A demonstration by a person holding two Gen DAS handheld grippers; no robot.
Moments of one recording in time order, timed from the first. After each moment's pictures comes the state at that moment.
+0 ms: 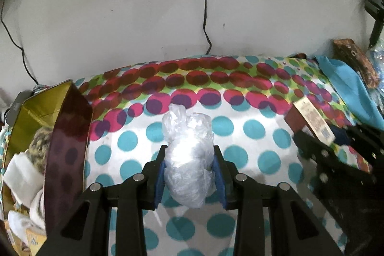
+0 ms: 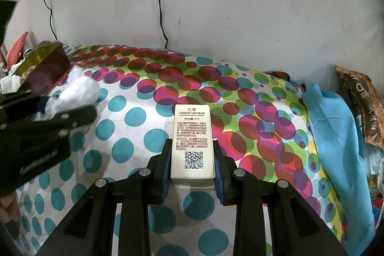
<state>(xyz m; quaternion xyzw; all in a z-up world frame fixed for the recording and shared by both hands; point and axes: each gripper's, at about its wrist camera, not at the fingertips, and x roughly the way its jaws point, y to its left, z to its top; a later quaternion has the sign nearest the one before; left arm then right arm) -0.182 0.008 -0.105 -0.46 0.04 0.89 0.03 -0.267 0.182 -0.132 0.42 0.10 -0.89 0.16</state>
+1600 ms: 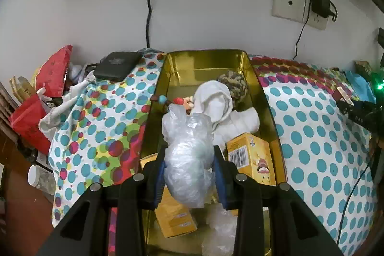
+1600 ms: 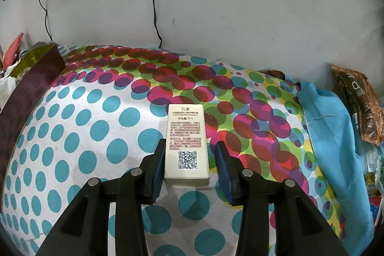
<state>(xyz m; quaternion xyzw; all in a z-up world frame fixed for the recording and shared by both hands) -0.090 -0.183 -0.055 -0.45 0.02 0.89 -0.07 -0.273 0.188 -0.130 0.42 0.10 -0.89 0.15</state>
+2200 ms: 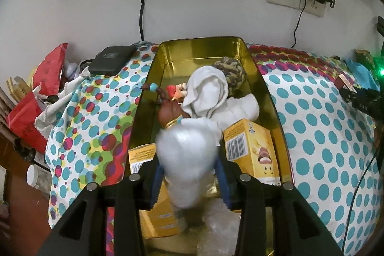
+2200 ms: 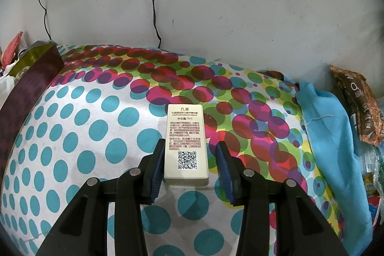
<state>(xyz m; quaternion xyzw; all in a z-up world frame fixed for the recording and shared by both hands) -0.088 -0.174 -0.072 -0.46 0.03 0.89 -0.06 -0.275 0.188 -0.129 0.42 0.11 -0.89 0.14</state>
